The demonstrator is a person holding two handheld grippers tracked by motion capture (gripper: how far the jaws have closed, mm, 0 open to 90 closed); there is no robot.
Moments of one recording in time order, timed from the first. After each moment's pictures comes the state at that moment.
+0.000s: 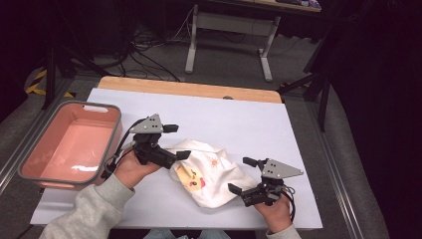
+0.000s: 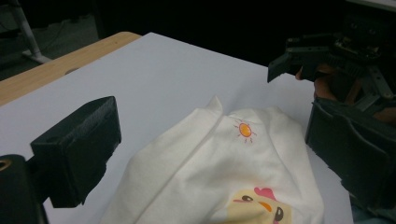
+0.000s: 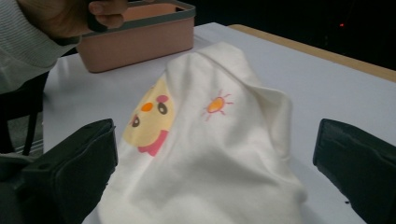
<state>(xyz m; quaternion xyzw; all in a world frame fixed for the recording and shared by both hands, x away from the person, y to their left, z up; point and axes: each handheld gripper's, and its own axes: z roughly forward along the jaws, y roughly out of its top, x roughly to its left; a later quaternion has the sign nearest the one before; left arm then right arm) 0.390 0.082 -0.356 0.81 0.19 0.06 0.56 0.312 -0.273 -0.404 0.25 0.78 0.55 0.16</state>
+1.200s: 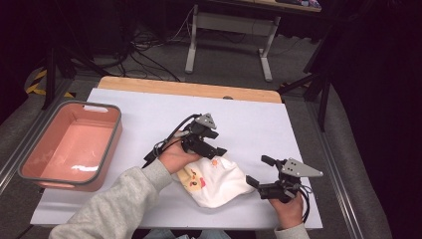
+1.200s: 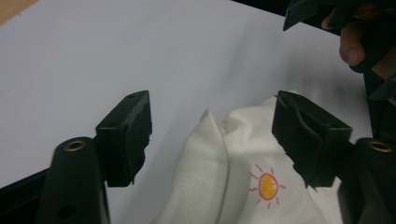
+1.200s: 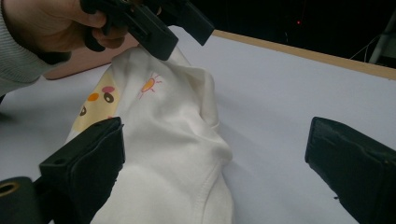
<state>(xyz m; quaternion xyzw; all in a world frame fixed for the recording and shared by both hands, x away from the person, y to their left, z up) 0.437 -0.027 -0.372 0.89 0.16 0.00 0.43 0.316 -0.318 -0.413 0.31 0.76 0.54 0.19</state>
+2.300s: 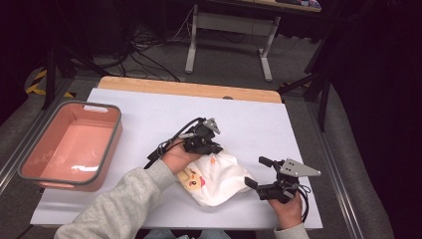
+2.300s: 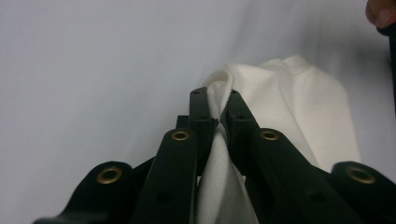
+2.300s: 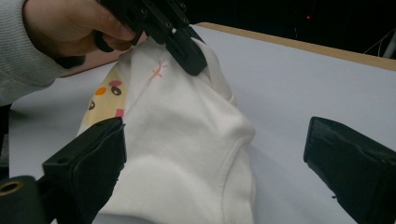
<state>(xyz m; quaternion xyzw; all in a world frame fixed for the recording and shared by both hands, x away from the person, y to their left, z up) 0.437 -0.030 -0.375 0.91 0.16 0.01 0.39 0.316 -0.317 -0.415 0.30 0.76 0.55 0.17</state>
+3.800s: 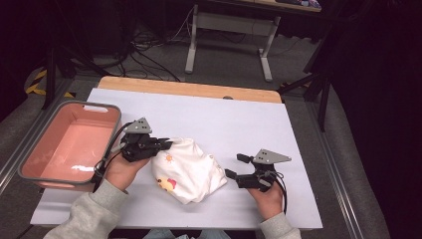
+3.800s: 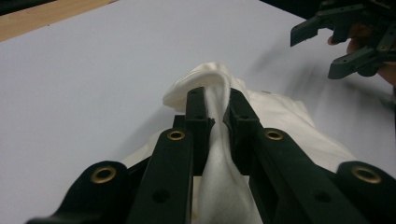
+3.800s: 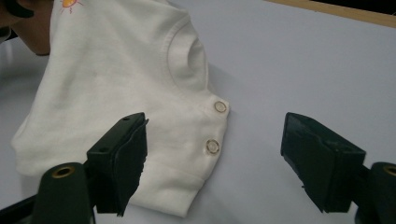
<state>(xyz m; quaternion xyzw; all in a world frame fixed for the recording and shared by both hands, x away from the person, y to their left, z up) 0.398 0.122 -0.391 0.82 0.28 0.06 0.50 0.351 -0.266 -0.427 0.32 0.80 0.49 0.14</state>
